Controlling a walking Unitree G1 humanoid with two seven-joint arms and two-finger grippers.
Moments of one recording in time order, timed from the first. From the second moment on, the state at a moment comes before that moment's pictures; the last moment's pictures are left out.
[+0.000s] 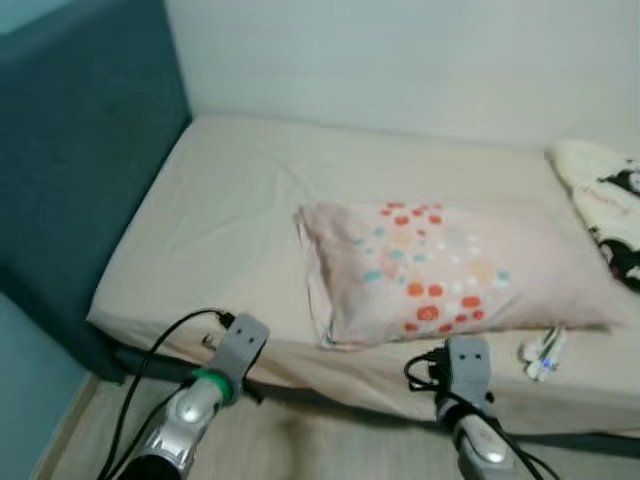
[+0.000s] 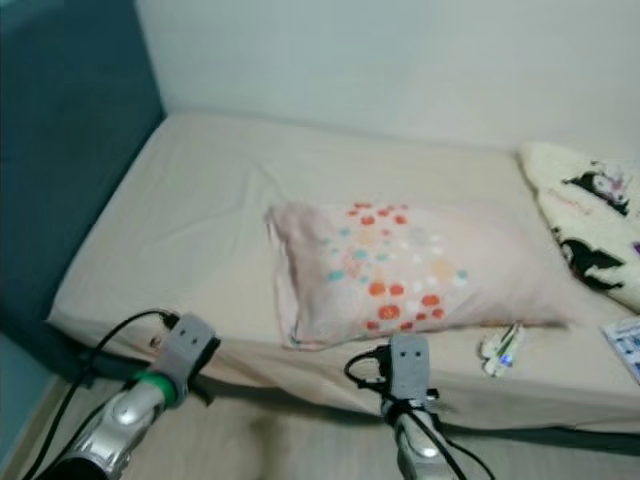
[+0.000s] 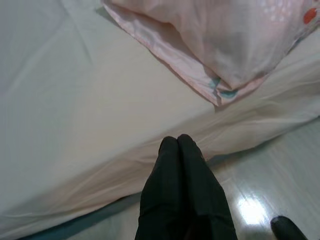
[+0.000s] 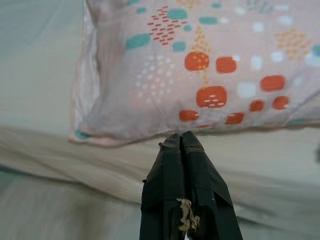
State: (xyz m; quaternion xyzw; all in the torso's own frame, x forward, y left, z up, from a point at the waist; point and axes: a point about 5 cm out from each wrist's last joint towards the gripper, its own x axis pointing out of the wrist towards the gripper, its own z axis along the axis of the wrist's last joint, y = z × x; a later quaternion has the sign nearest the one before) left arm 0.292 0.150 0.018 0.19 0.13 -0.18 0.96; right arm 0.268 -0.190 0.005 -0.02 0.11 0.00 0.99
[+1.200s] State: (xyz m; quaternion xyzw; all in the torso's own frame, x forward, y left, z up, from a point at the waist) left arm 0.296 0.143 0.022 0.19 0.12 -0.19 0.96; right arm 0.265 -0.198 0.004 -0.03 0.11 -0.01 0.99
